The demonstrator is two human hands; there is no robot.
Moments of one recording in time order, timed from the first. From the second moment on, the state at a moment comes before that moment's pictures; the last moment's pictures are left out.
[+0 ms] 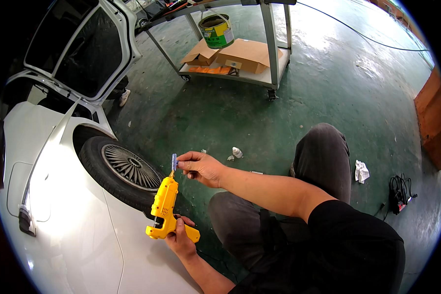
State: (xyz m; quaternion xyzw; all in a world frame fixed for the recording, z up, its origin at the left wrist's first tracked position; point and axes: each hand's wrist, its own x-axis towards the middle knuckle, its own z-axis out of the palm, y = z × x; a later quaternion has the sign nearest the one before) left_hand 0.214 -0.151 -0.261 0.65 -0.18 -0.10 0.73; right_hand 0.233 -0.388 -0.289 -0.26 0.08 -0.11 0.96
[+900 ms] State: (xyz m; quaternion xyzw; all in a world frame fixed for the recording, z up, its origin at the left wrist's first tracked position) left_hand 0.239 -0.148 -0.300 0.78 -0.16 -0.09 0.59; right_hand 0.265 -0.405 -0.241 -0.33 0.03 -0.19 0.92
